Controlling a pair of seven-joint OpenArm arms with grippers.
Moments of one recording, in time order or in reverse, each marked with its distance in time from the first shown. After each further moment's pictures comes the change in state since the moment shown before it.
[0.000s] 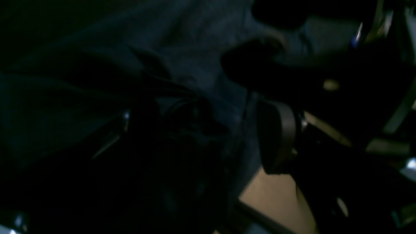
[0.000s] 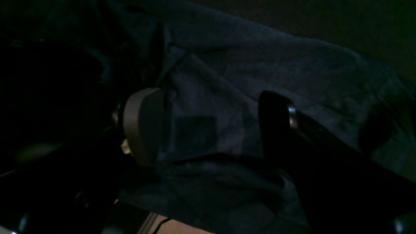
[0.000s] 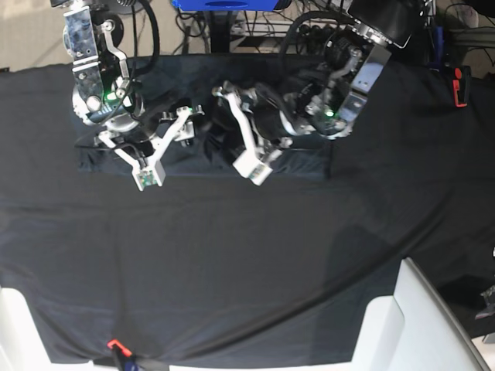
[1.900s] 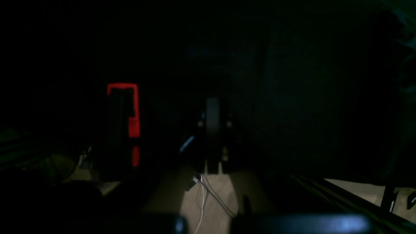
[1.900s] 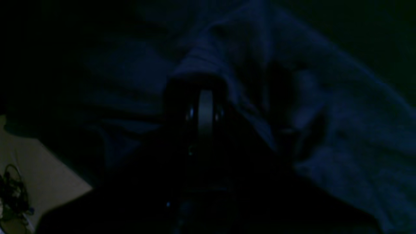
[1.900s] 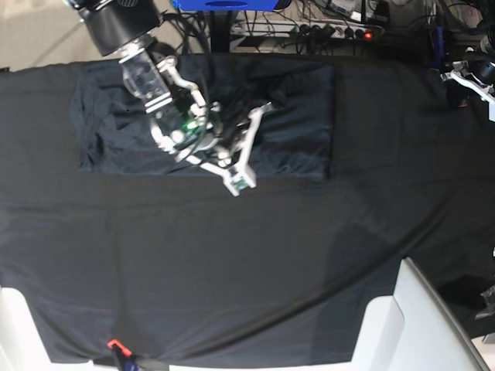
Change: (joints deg) left arm 28.1 -9.9 -70.3 0.1 -1.7 -9.1 -1.4; right arm 14.1 -4.4 -16.5 -20.7 1.2 0.3 1.5
